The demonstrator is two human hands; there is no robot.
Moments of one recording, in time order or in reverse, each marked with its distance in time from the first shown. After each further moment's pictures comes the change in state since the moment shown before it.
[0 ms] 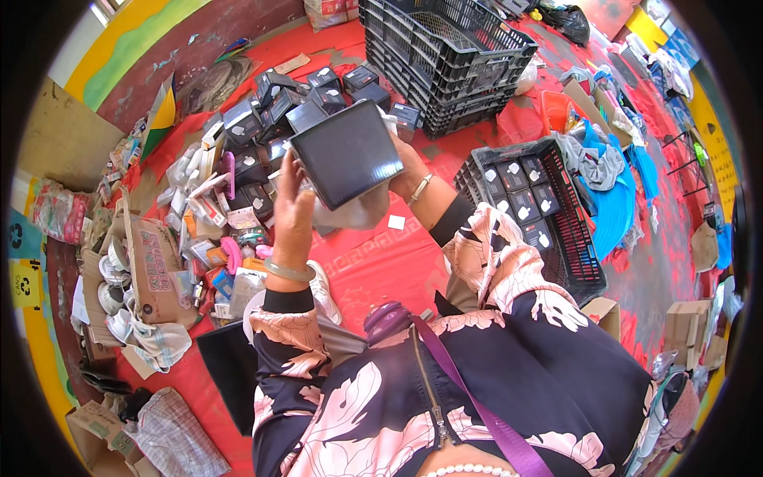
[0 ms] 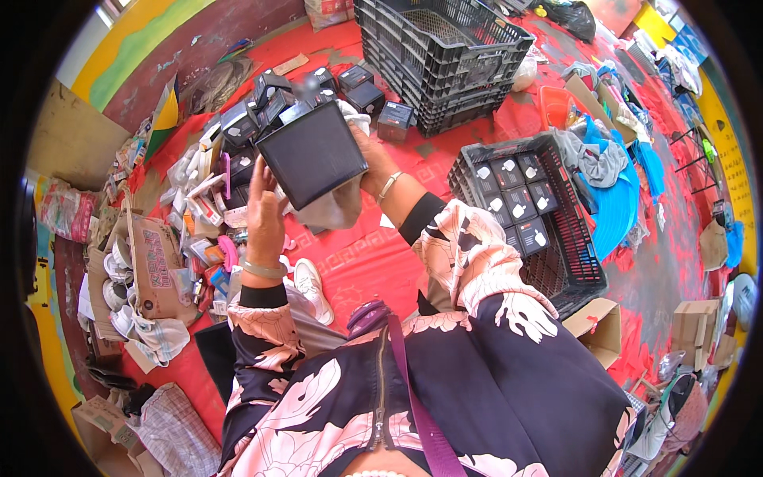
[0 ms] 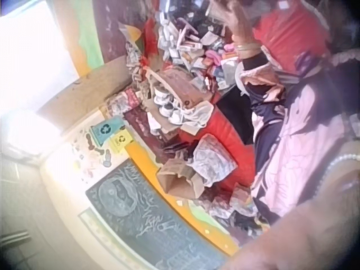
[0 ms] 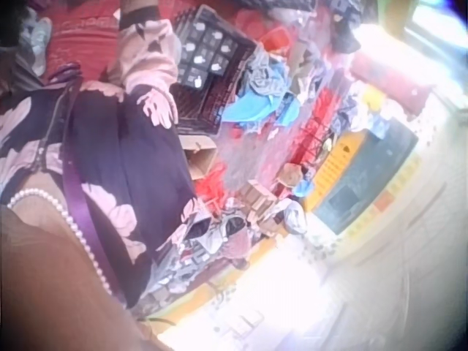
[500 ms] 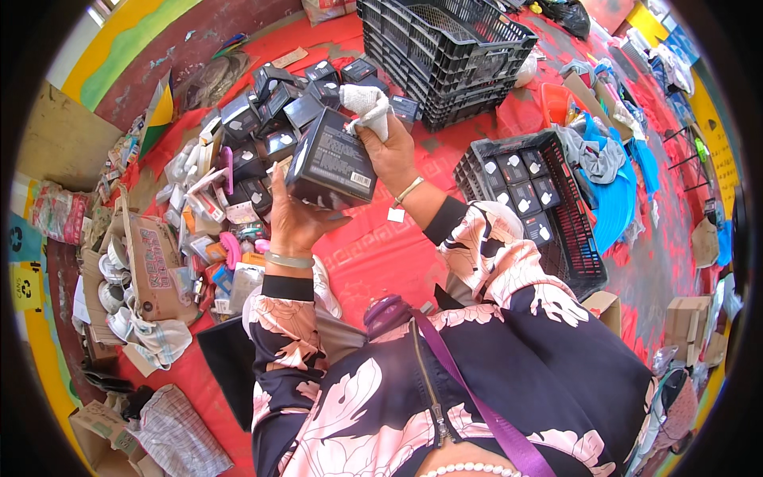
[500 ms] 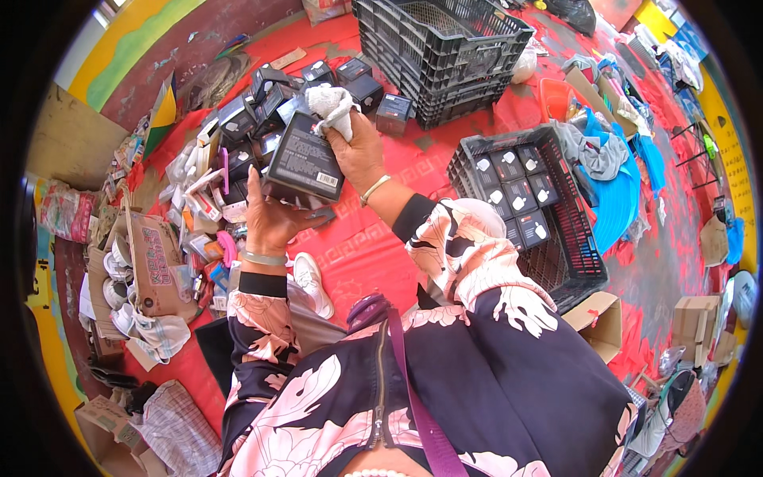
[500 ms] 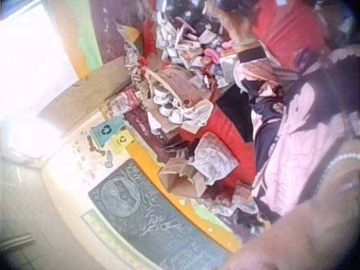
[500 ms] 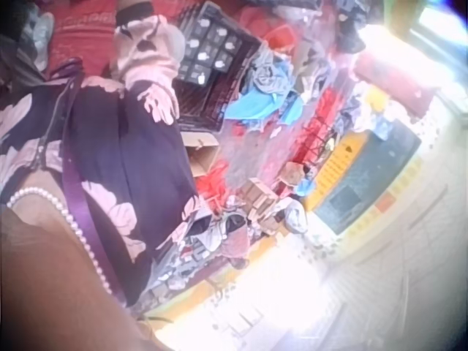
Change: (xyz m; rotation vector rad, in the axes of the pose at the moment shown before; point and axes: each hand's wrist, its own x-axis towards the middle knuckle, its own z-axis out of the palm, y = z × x) left_hand -0.004 -0.008 -0.005 -0.792 0.380 -0.858; right_hand 0.003 0.017 0.012 -0.902 0.078 -0.913
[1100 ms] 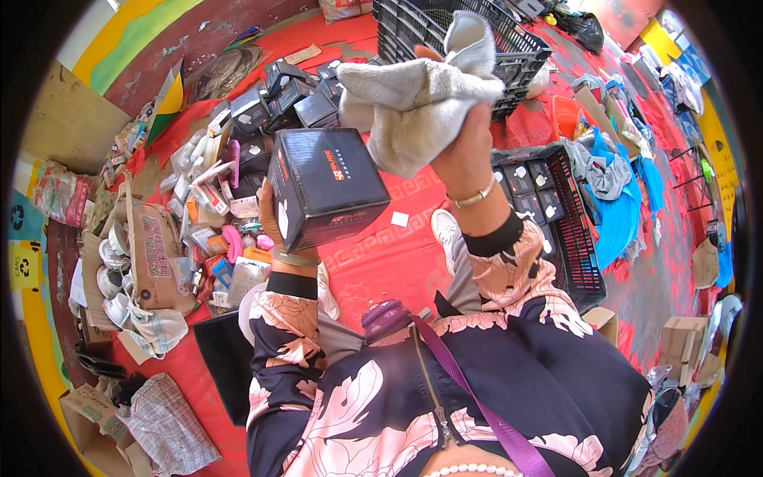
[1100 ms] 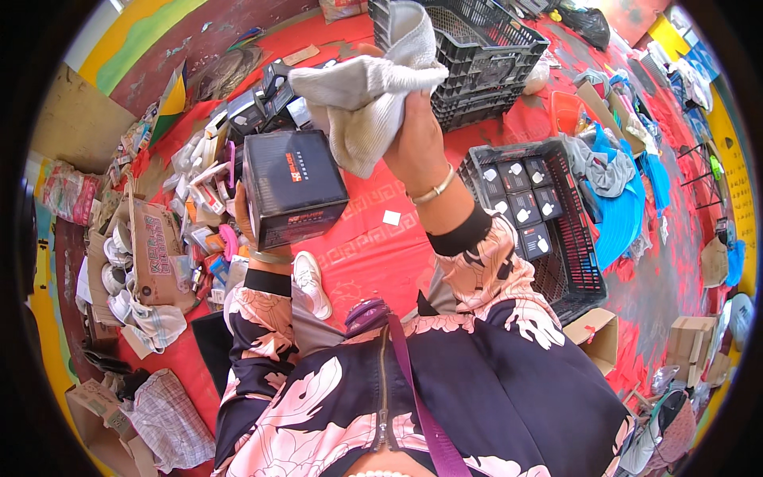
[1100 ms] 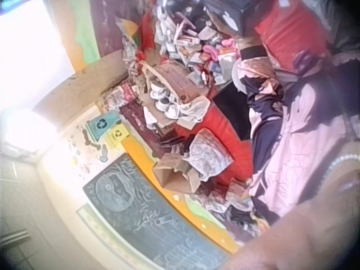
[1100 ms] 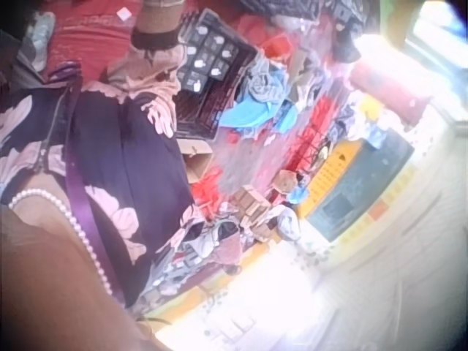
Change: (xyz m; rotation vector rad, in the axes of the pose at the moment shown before) left_hand 0.012 0.004 -0.034 -0.051 -0.210 0.598; right_hand 0.034 -0.126 -0.032 0.791 -0.304 0.112
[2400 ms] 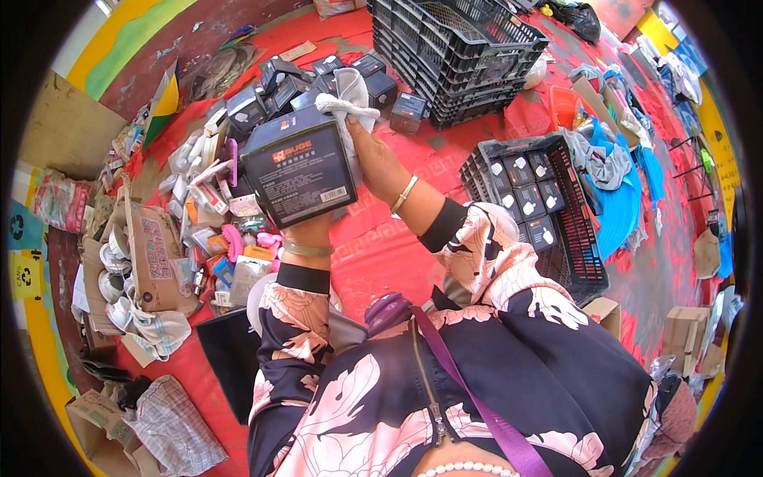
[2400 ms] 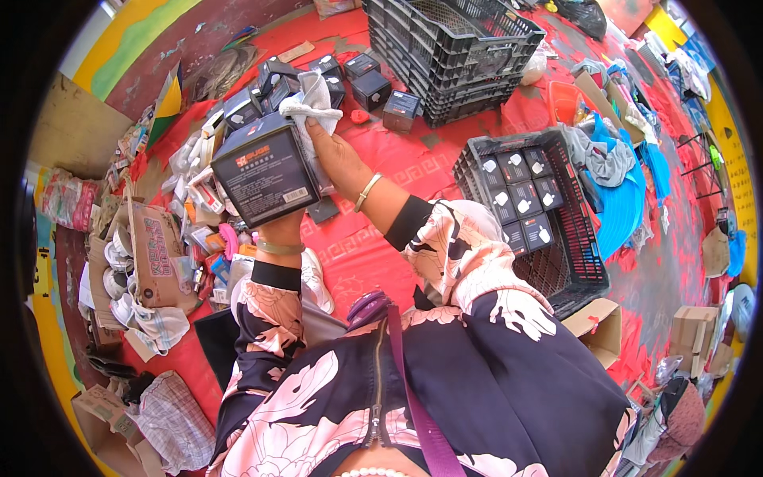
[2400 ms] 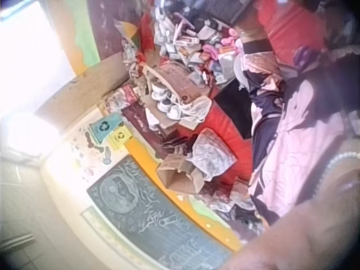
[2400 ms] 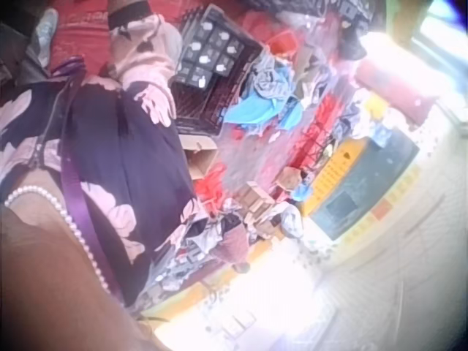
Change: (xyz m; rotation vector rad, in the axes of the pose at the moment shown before) left_hand 0.010 -0.038 -0.036 1.711 -0.184 0.949; right_hand -0.023 0.092 0.002 -0.199 0.269 0.630
